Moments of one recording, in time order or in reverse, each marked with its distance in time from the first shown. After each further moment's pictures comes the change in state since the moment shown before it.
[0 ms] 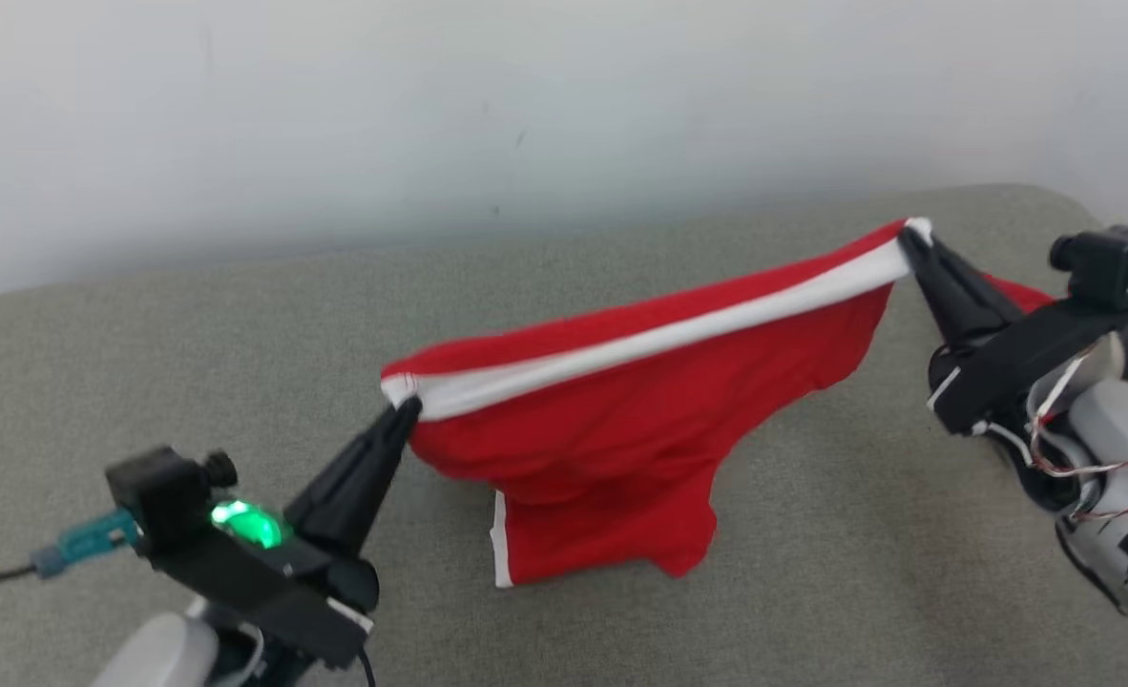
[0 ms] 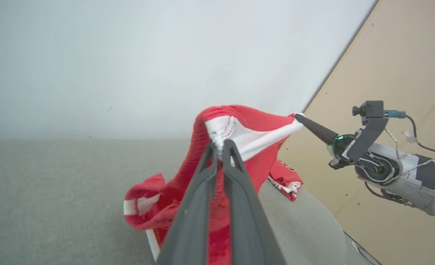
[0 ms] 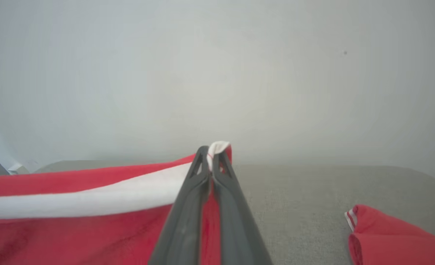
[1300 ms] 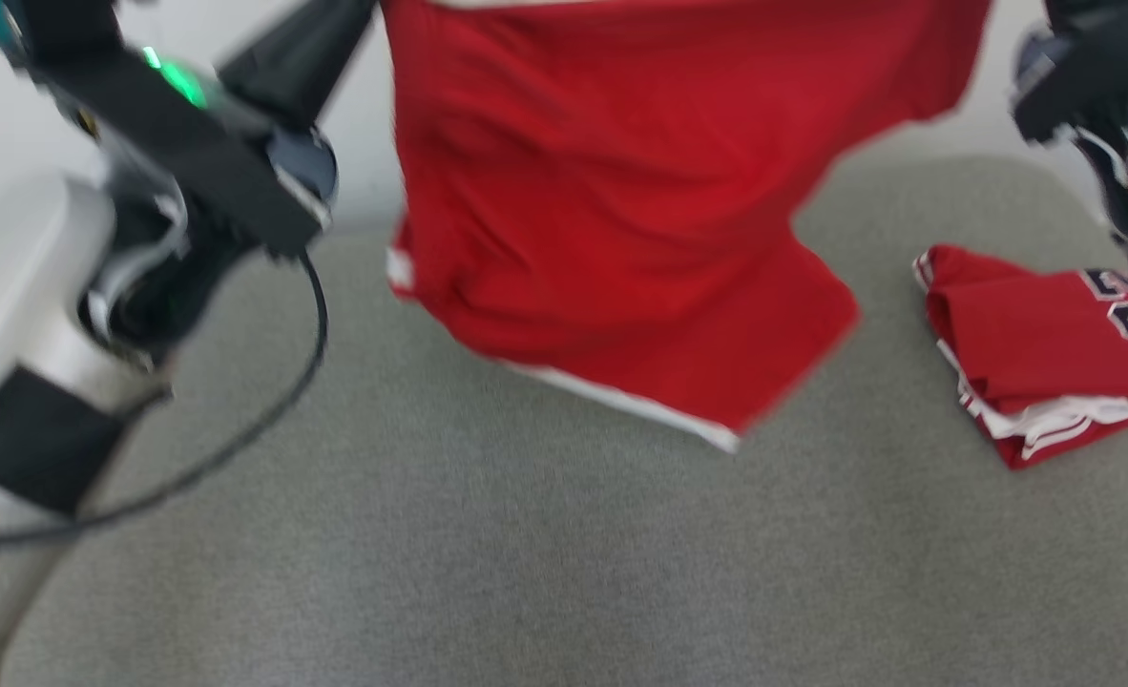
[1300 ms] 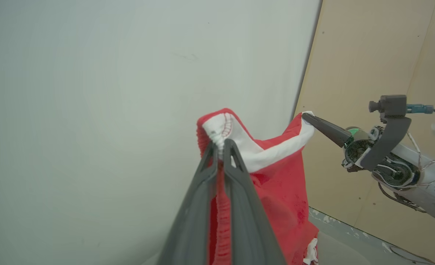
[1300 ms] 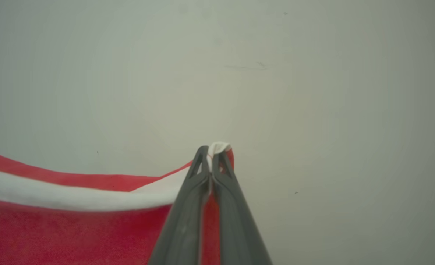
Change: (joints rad) left arm -0.813 0.066 -0.200 0.258 -0.209 -0.001 0.139; right arm -0.385 0.054 -0.205 0.007 -0.267 0.000 0.151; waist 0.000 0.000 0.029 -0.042
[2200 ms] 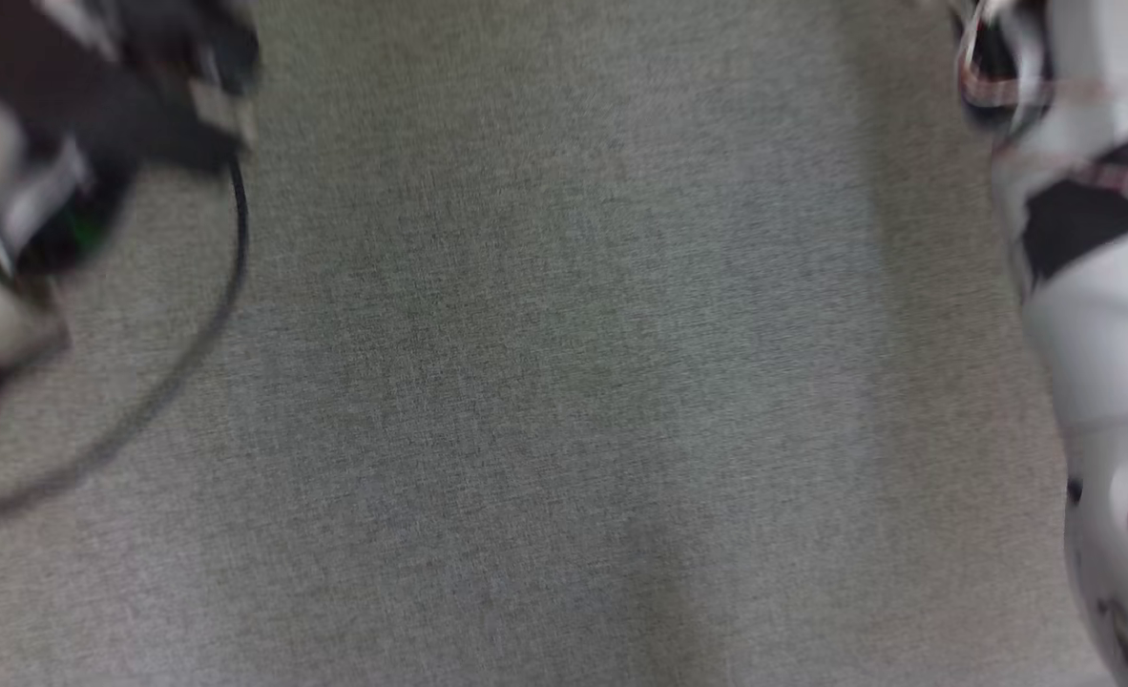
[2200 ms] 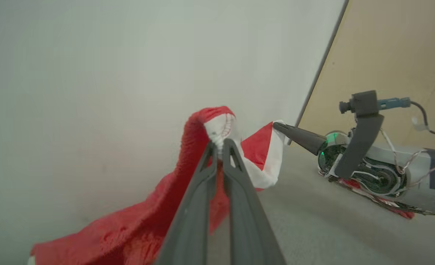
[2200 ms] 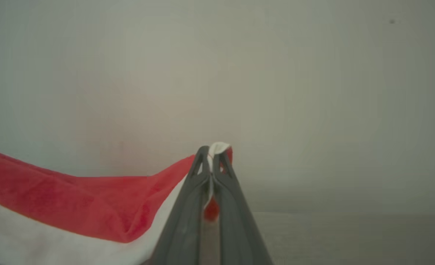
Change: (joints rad) left arm -0.271 0.151 -0.226 -0.045 0.119 0.000 -0.334; right arm -0.177 0.379 -0.377 0.206 -0.488 0.000 -0.219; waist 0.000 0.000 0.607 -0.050
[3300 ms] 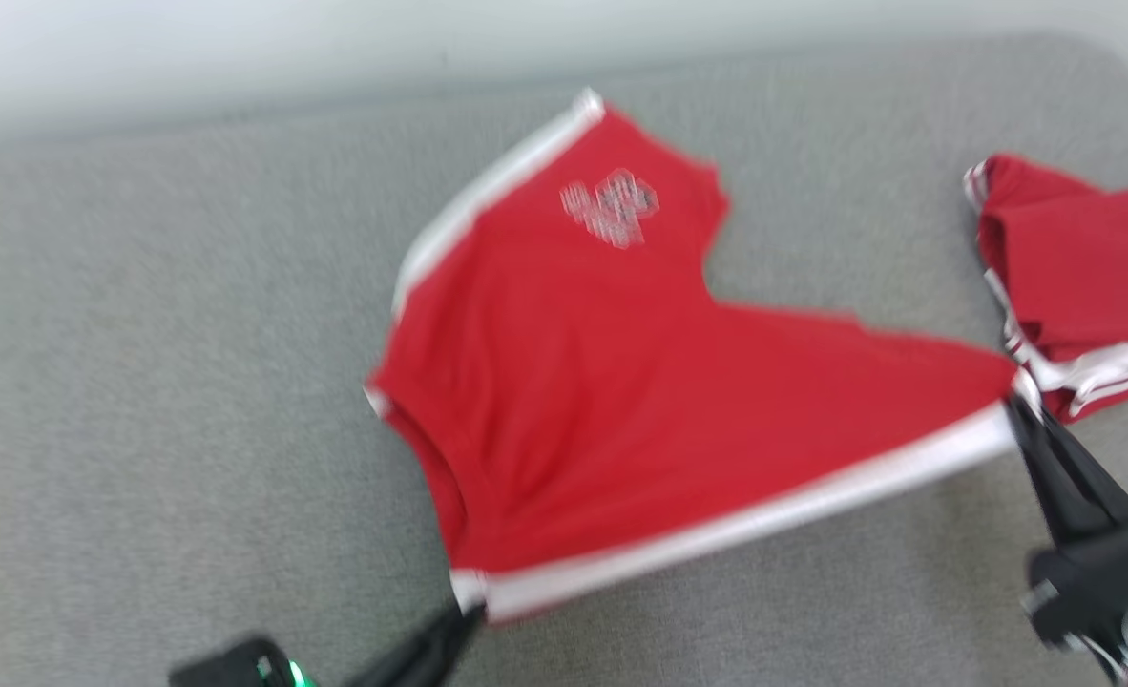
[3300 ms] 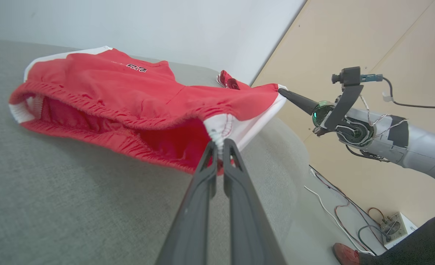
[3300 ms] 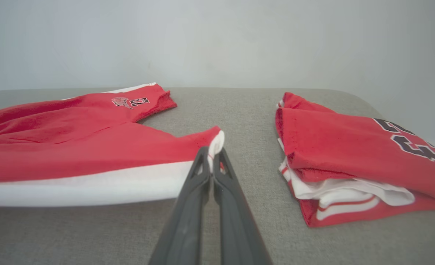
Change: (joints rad) left arm 1.222 -0.017 0.199 -0.405 0.225 0.000 0.000; right arm 1.161 -0.419 0.032 -0.626 0.310 0.001 0.040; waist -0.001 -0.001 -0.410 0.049
